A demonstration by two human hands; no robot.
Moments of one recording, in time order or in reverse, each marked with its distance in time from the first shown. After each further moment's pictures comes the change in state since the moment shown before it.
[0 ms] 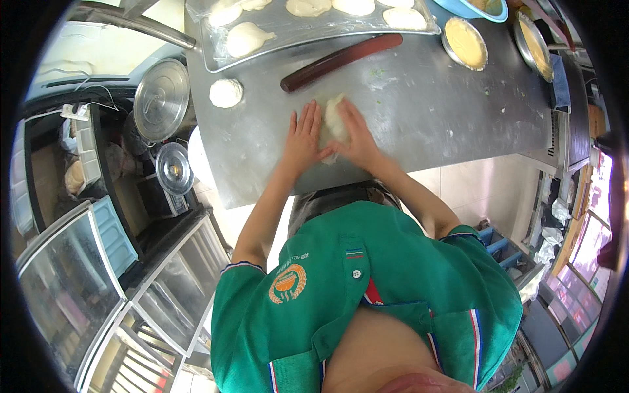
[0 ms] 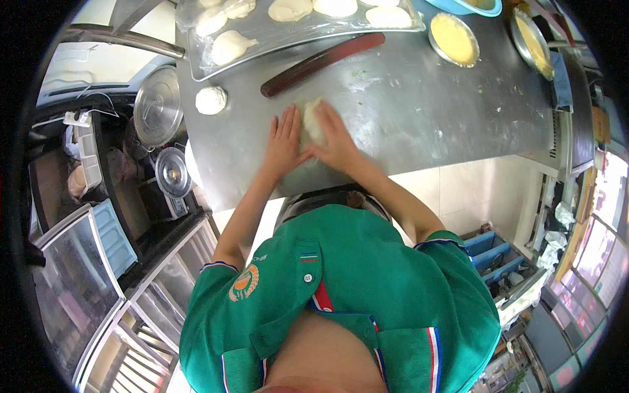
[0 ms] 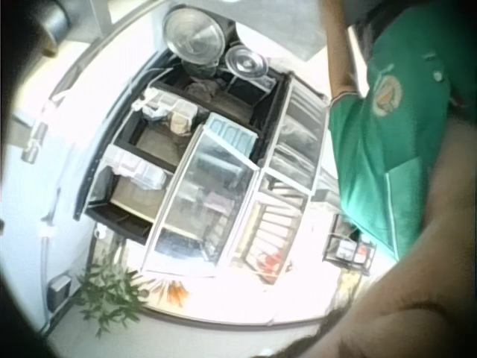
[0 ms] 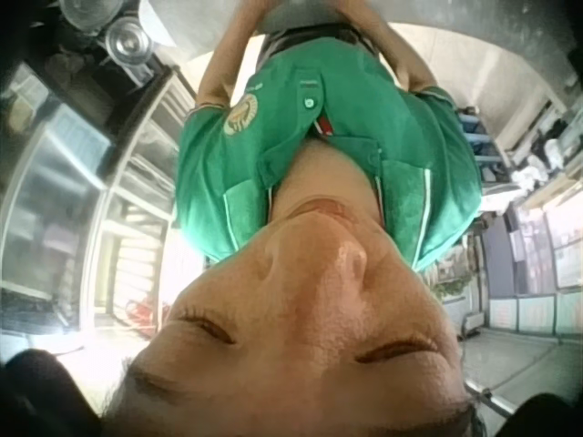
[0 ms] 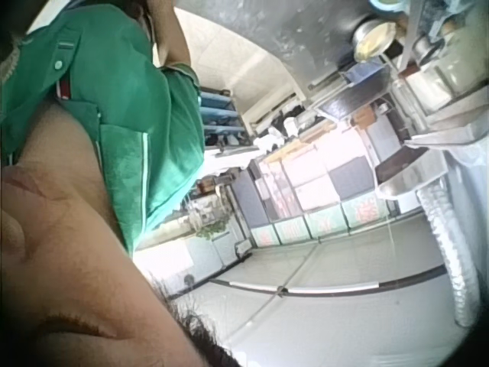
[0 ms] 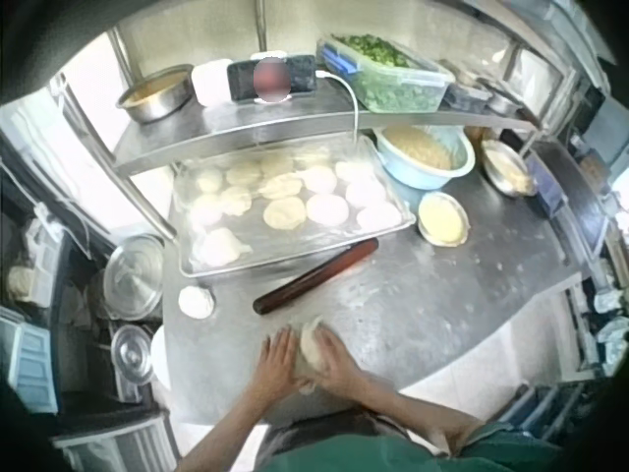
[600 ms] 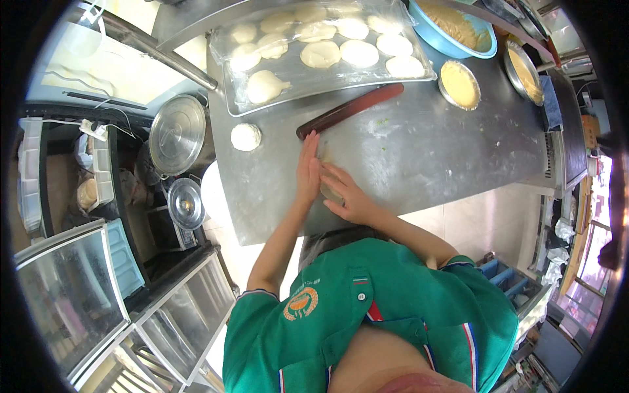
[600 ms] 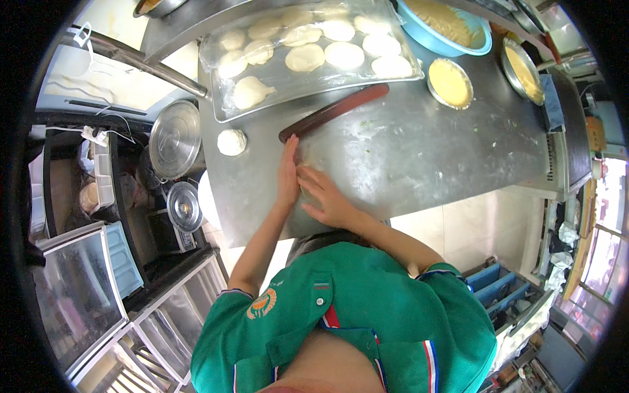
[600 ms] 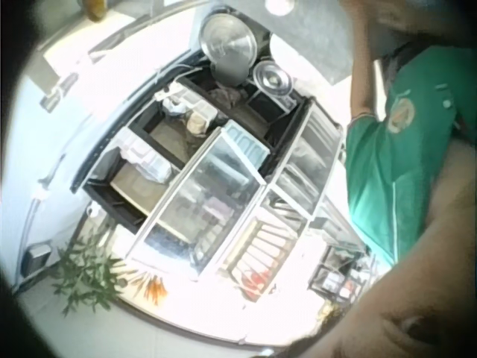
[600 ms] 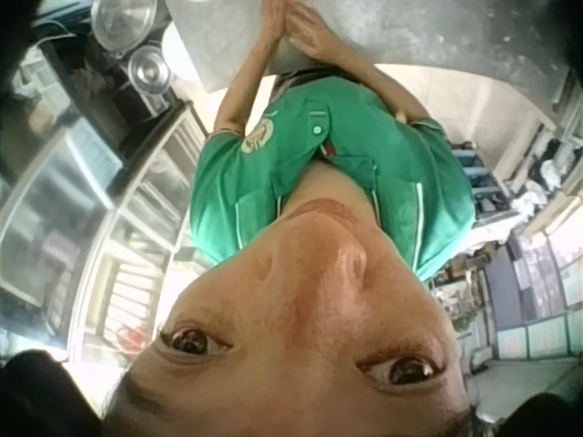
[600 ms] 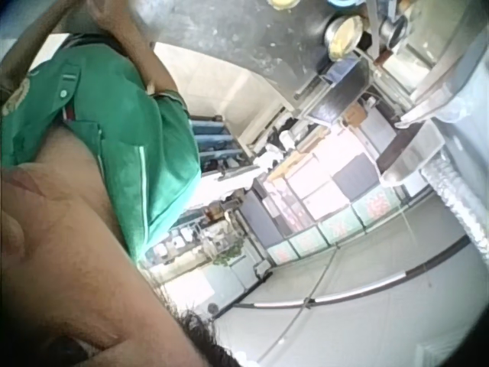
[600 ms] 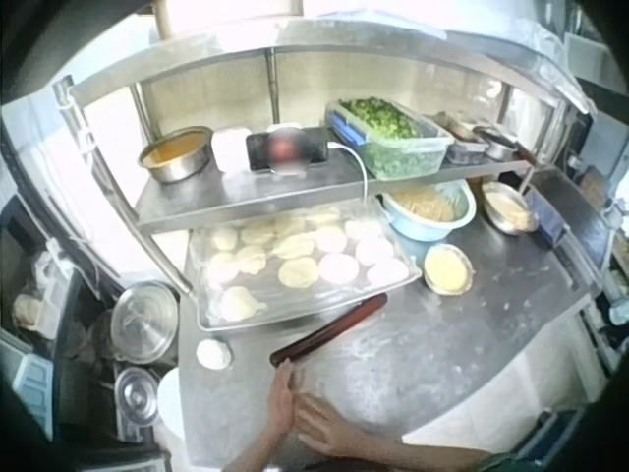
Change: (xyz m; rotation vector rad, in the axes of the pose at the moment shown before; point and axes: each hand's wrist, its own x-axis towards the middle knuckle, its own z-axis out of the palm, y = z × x) left_hand 0.030 -0.004 -0.030 -0.712 0.390 -0.095; right_hand 0.018 -0.077 0.001 0.161 -0.207 -0.078
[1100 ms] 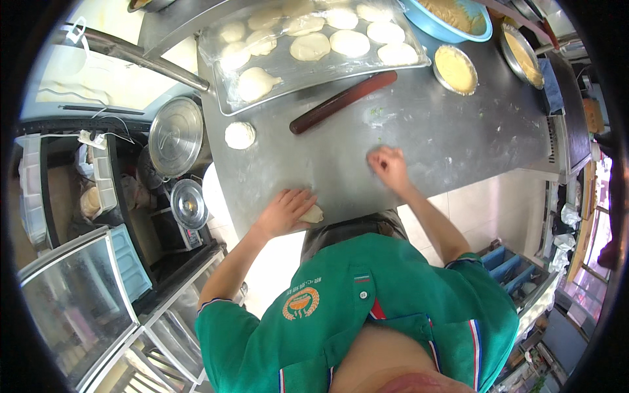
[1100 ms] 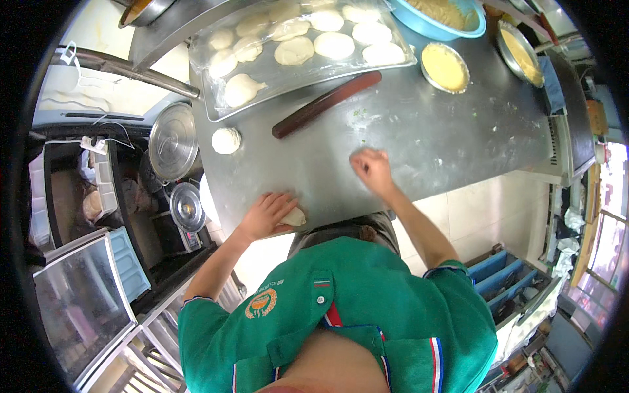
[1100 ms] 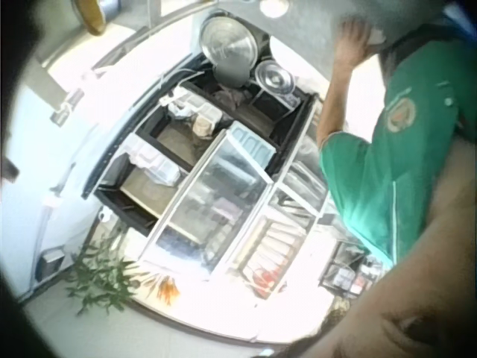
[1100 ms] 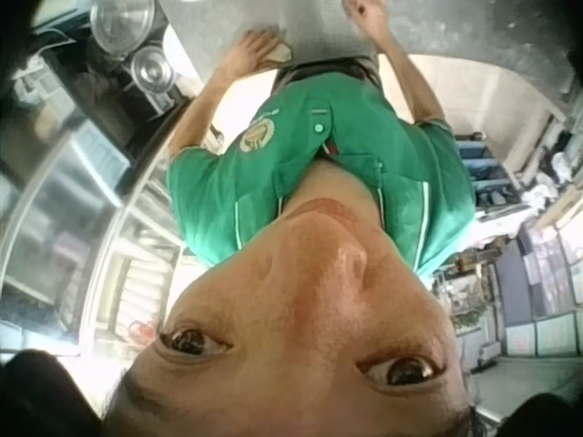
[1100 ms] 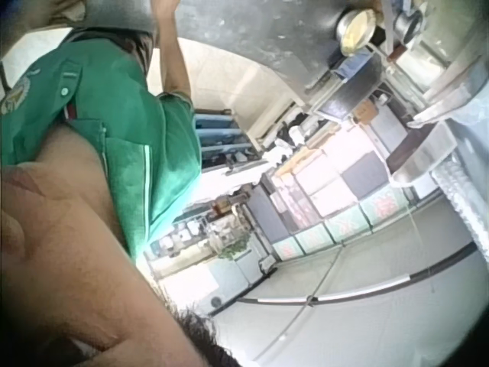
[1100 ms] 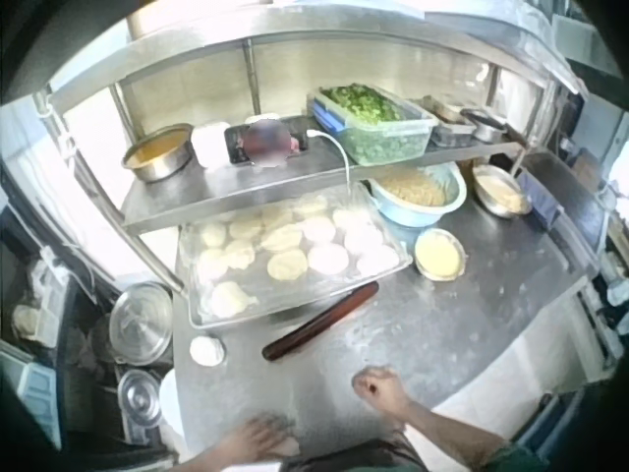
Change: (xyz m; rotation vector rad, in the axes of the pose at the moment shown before) left_hand -0.070 0.020 -0.097 0.702 -0.805 0.467; right_hand -0.053 0.098 -0.077 -0.462 0.142 0.216
